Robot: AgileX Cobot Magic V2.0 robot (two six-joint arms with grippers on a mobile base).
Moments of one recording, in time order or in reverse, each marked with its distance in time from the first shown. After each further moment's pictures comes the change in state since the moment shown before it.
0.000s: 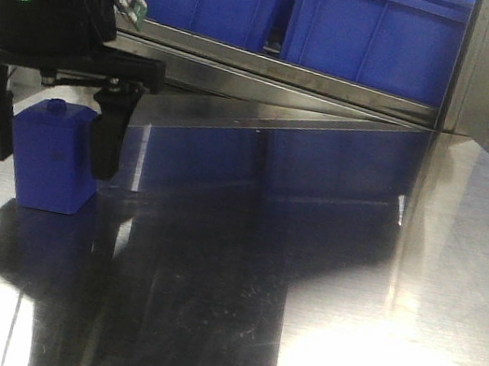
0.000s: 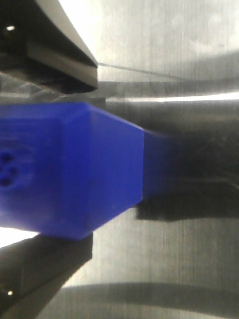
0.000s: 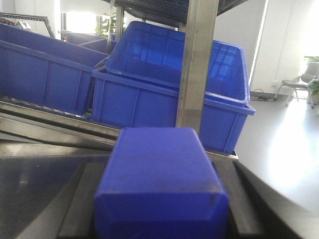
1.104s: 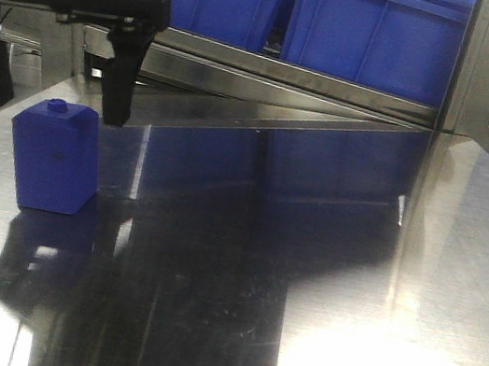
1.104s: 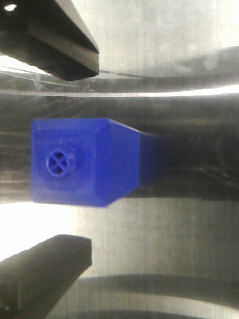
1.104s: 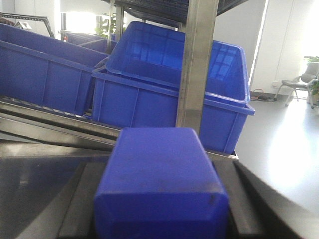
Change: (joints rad) left arm 0.006 -0.054 -0.068 0.006 0.077 0.008; right arm 0.000 0.000 0.000 0.000 0.000 0.001
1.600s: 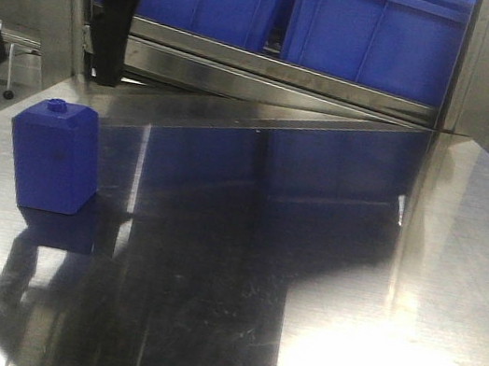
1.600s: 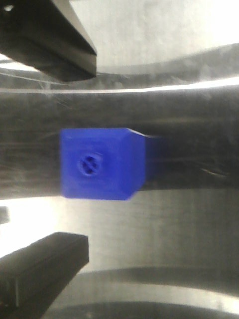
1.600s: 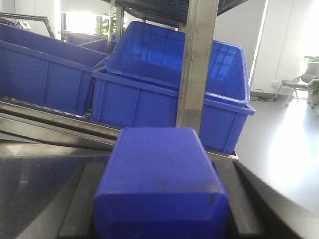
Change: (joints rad) left arm 0.002 -0.075 -0.015 0.003 -0.005 0.013; right arm 0.000 0.000 0.000 0.000 0.000 0.000
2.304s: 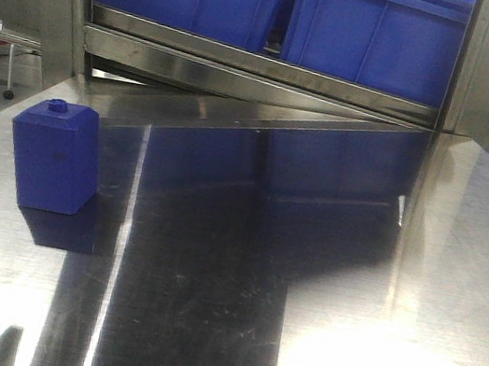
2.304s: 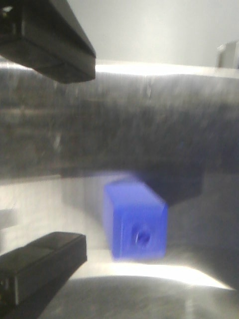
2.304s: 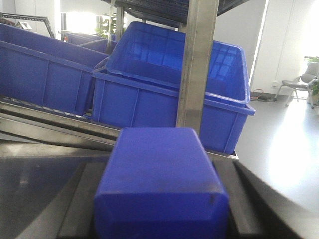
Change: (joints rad) left arm 0.086 -0.535 0.580 0.037 -0.424 0.056; right arm 0.000 0.000 0.000 0.000 0.000 0.000
